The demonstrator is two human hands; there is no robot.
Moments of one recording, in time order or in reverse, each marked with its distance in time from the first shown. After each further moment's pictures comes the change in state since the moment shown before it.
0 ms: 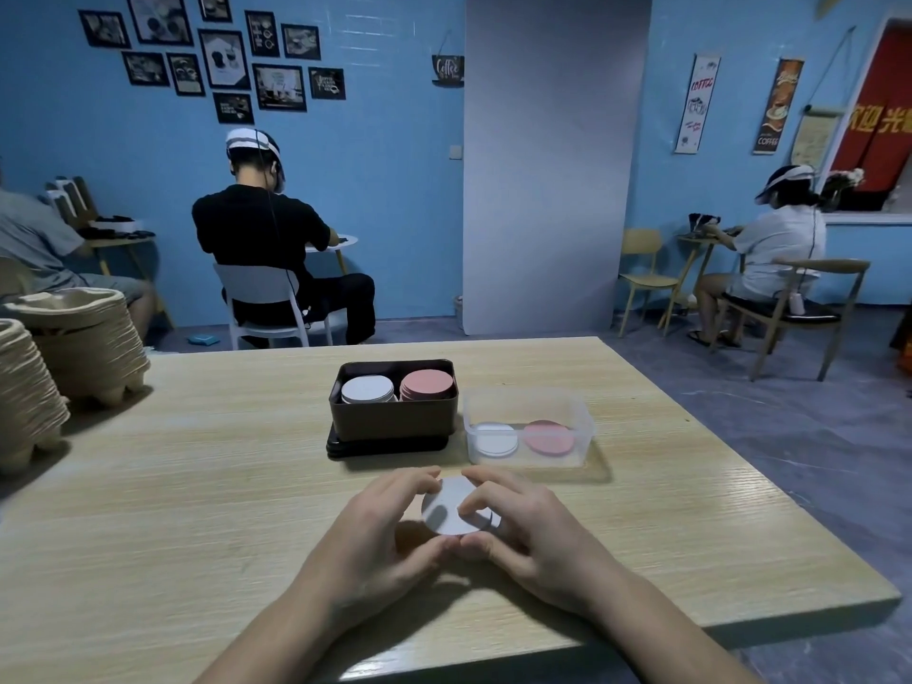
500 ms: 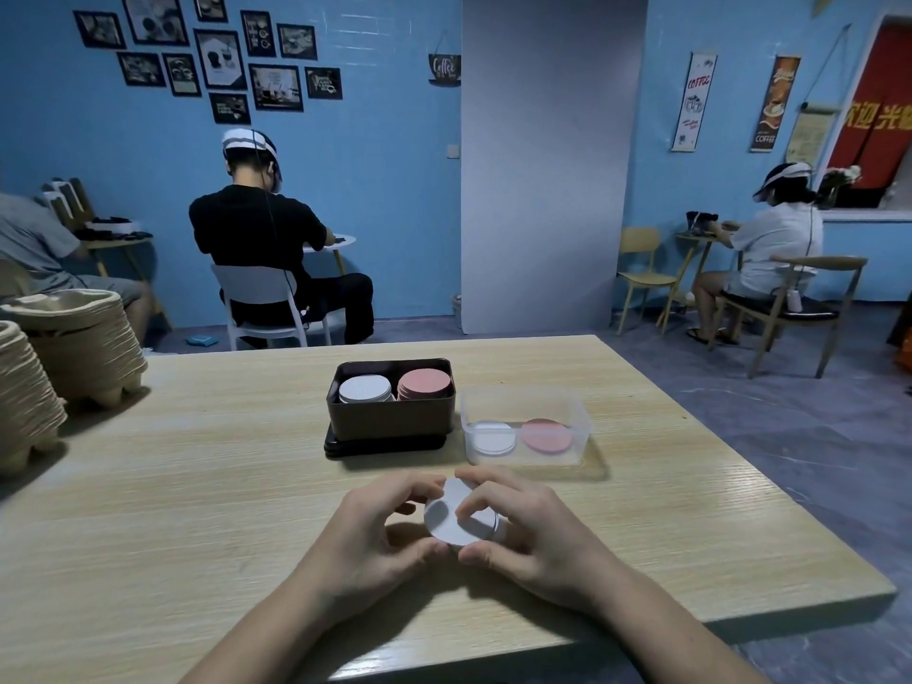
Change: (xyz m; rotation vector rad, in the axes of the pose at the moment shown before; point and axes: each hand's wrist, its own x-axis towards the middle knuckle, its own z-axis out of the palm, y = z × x) left_hand 0.003 -0.002 -0.005 -0.221 -0.048 -0.028; right_hand -0.001 -0.003 -0.006 0.076 0.010 -0.045
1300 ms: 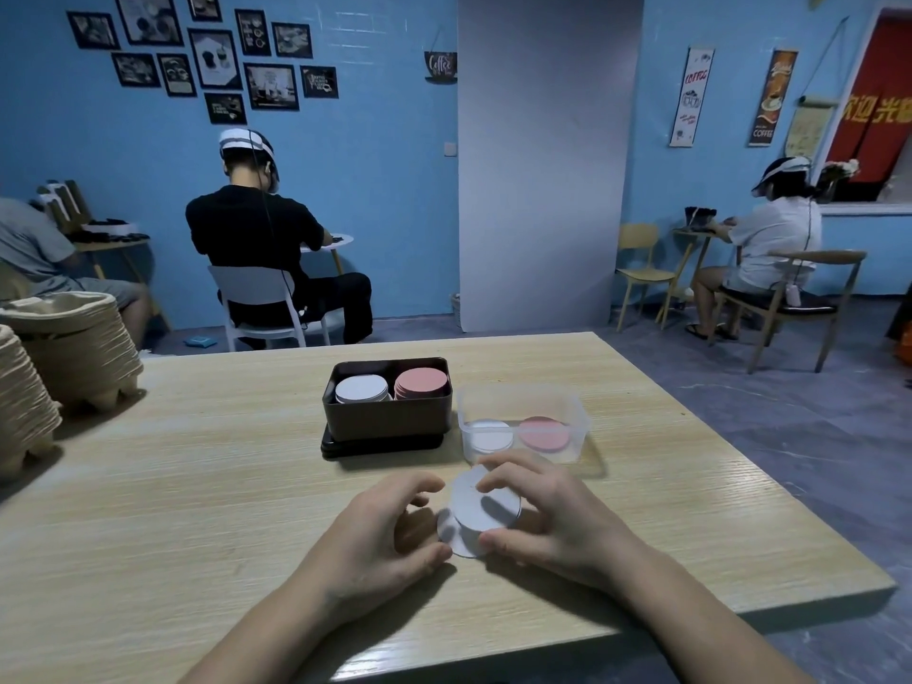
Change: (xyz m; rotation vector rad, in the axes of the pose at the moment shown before) left_hand 0.003 -0.003 0.006 0.137 -0.057 -0.076; right_hand -0.002 0.012 -0.024 -0.130 0.001 0.016
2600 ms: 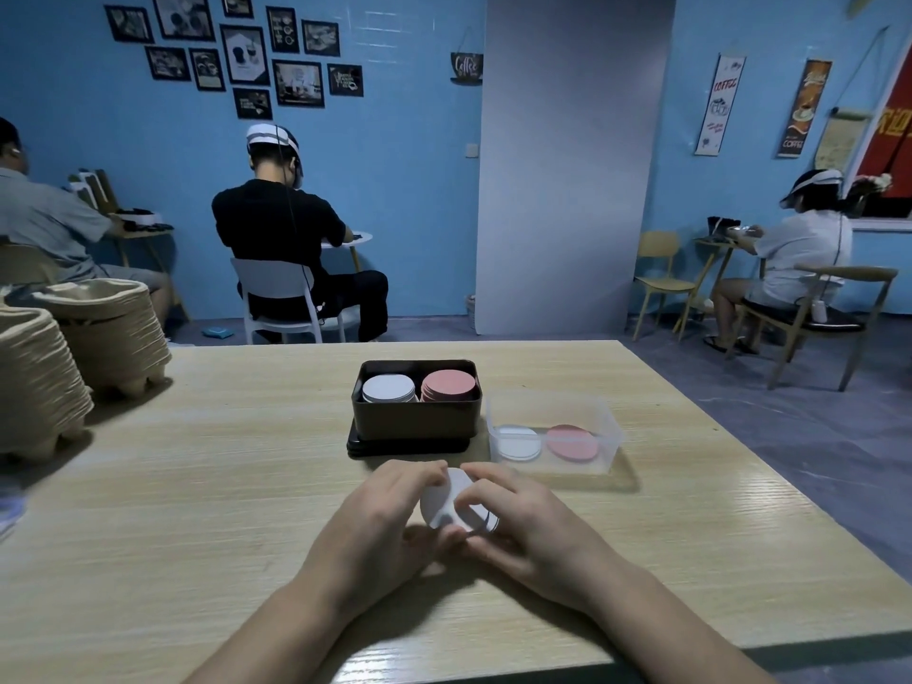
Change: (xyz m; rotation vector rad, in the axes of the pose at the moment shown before) left_hand -0.001 -0.017 -0.008 0.213 0.246 0.252; right_hand 0.028 -0.017 0.041 -0.010 -0.070 -0.066
